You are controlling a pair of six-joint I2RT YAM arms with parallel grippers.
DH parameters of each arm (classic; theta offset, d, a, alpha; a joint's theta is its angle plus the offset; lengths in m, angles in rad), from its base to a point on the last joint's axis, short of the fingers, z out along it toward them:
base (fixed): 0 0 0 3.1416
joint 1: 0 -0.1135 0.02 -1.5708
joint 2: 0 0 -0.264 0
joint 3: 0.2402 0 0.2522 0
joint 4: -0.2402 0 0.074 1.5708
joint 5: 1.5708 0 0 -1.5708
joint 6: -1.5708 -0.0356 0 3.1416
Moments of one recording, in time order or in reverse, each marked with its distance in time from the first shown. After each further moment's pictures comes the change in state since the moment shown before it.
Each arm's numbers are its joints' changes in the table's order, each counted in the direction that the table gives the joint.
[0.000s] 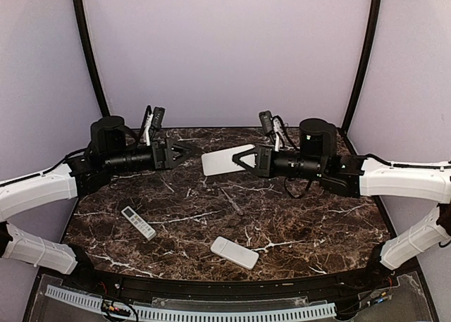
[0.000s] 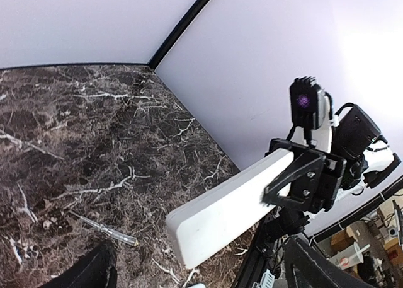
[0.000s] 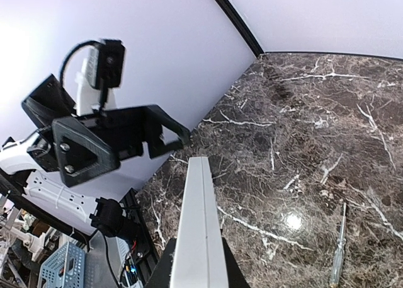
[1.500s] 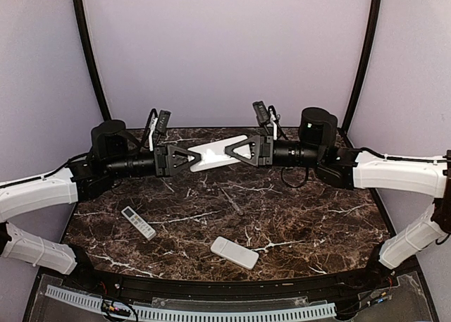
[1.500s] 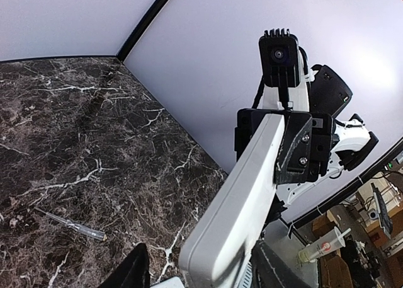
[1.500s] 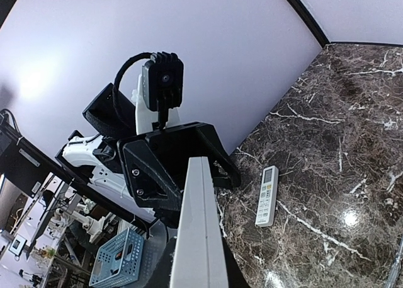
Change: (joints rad) left arm 0.062 -0.001 -0.047 0.087 0.057 0.044; right arm 0.051 -0.063 0.063 0.149 -0.301 -0.154
